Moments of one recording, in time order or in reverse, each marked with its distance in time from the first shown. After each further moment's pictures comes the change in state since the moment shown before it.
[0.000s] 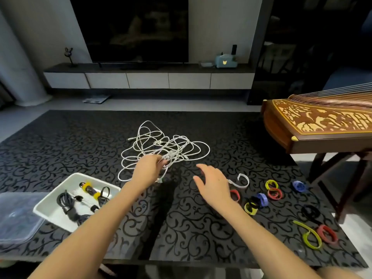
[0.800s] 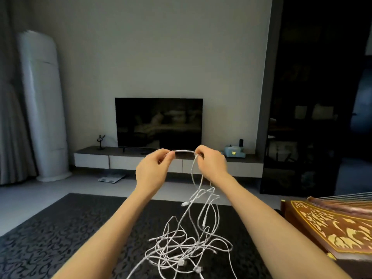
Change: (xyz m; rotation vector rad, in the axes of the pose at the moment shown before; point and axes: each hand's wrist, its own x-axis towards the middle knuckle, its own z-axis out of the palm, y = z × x) left_hand 0.093 0.080 -0.223 -0.387 0.650 0.173; right_hand 0.213 -0.164 -0.176 0.048 0.360 -0.180
